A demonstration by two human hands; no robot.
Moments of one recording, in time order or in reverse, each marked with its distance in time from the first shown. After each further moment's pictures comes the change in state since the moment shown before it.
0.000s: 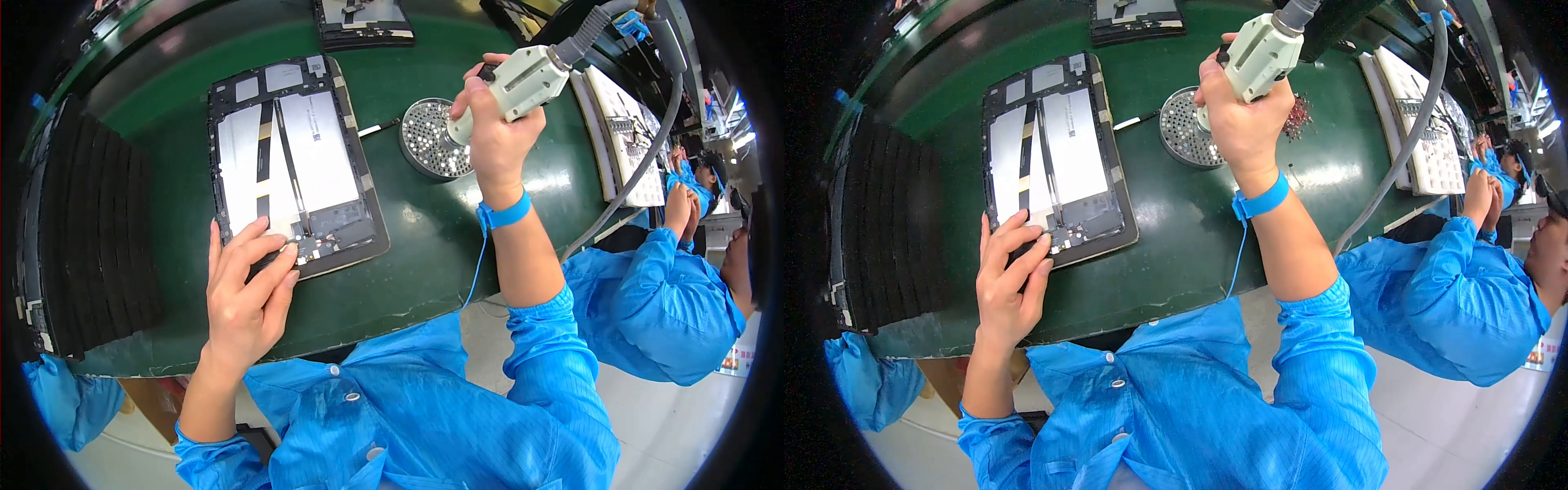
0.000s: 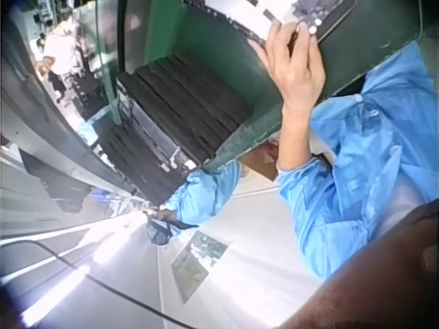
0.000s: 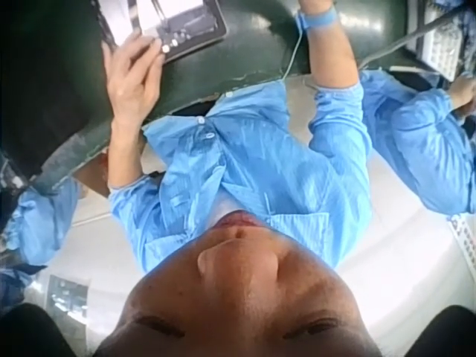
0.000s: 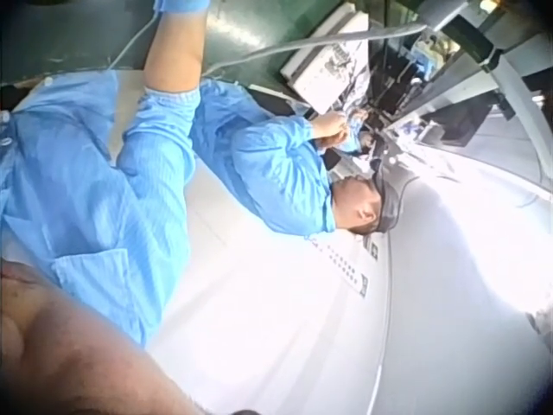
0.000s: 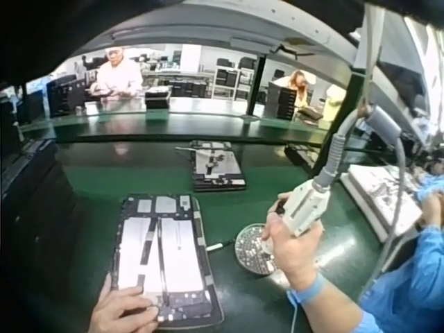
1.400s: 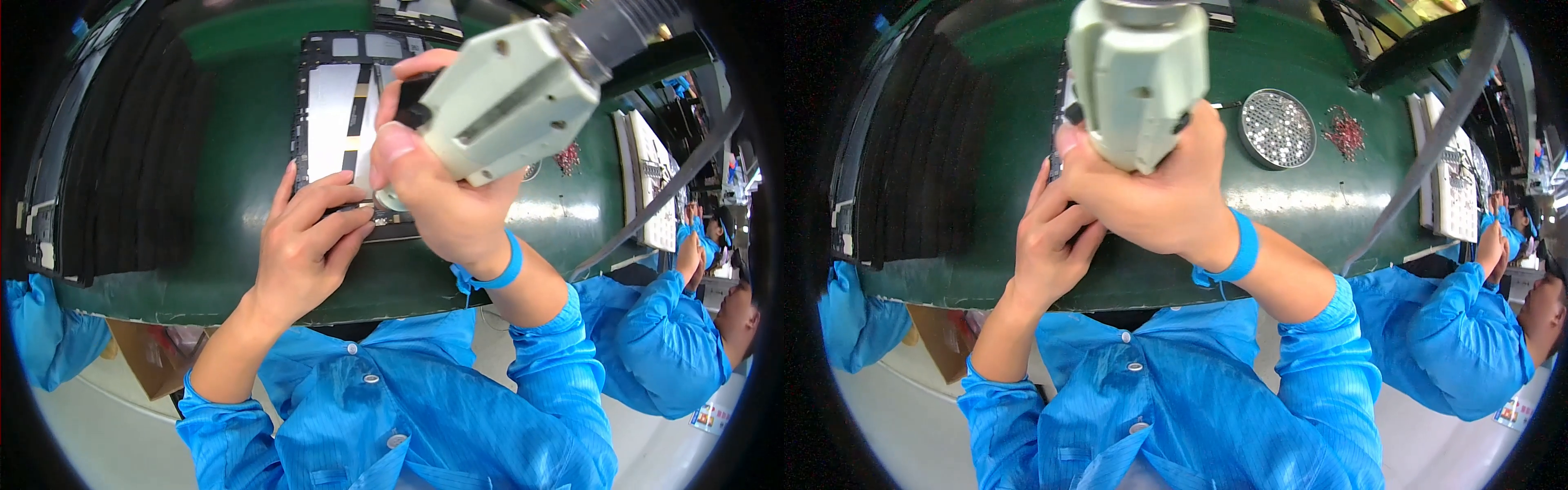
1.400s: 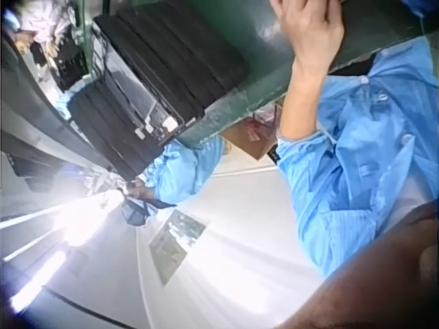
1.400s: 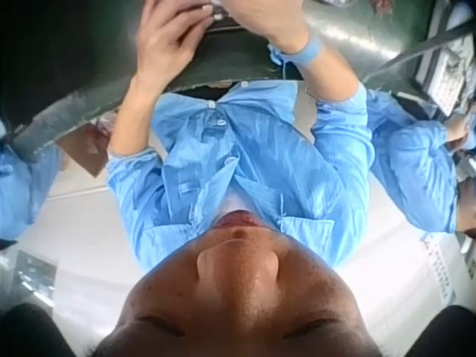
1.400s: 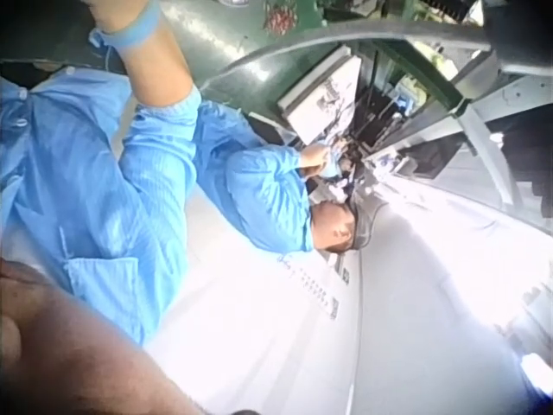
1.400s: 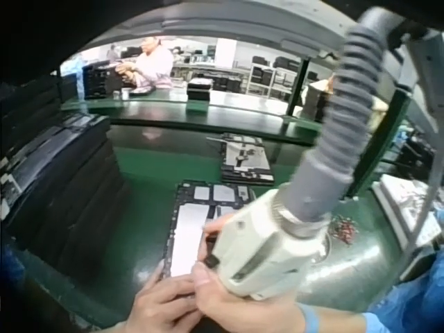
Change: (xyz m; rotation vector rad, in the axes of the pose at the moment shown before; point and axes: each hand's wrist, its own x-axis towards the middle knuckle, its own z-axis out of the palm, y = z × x) left_hand -0.006 -0.010 0.001 -0.163 0.104 -0.048; right_hand -0.066 -0.077 0.119 0.270 -0.526 0.086
